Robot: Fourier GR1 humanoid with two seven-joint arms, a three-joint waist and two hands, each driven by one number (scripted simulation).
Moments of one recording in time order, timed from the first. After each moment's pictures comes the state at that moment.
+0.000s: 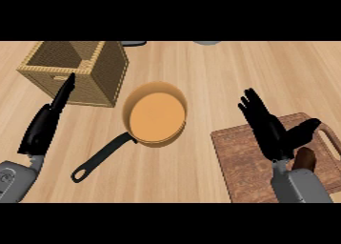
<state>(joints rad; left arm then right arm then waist) -0.26 0.60 -0.36 -1.38 0.12 0.29 -0.16 -0.19 -0.22 0.18 -1.34 -0.44 -0.02 -0.02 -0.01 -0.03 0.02</state>
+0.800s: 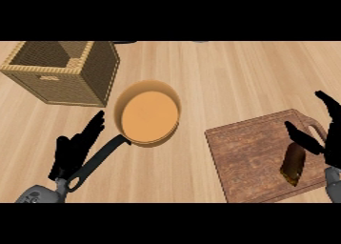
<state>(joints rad) -0.11 0.44 -0.41 -1.34 0.33 0.18 0.02 -0.13 -0.58 0.23 -1.31 0.36 -0.78 0.08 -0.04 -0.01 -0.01</state>
